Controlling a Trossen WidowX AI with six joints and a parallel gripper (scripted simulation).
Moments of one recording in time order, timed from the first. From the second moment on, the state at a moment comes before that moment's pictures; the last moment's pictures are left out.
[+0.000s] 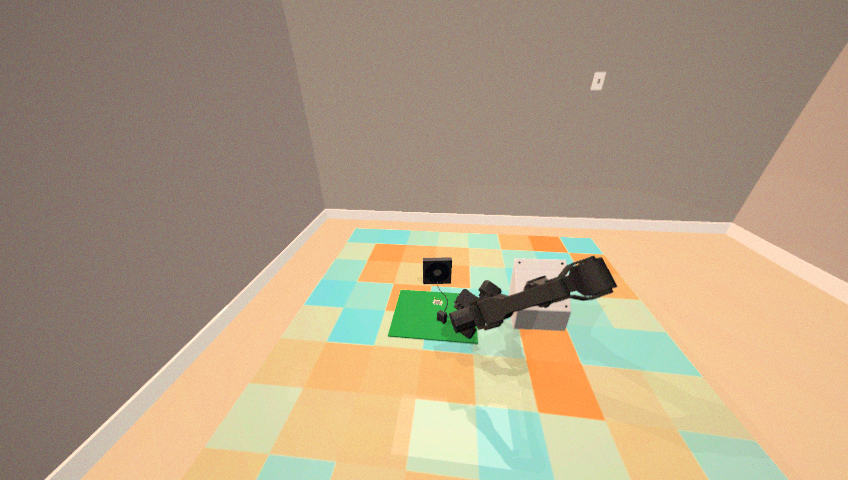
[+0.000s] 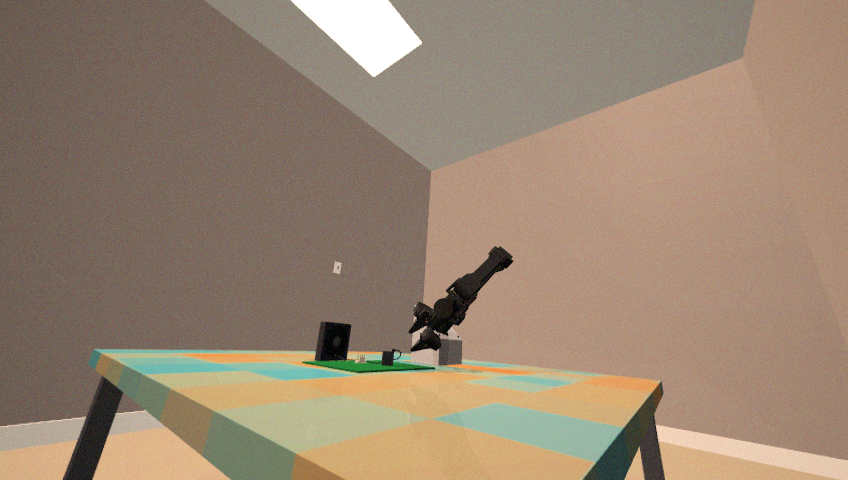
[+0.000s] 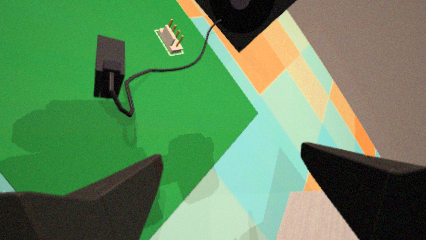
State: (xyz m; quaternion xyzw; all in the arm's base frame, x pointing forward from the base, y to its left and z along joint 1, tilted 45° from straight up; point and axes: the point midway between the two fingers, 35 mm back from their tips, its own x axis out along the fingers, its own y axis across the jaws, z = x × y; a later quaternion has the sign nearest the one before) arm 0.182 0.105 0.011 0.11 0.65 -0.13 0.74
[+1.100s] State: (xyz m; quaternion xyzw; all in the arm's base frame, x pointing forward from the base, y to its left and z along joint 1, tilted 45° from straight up) arm 0.194 0.101 0.041 0.19 0.77 0.07 0.60
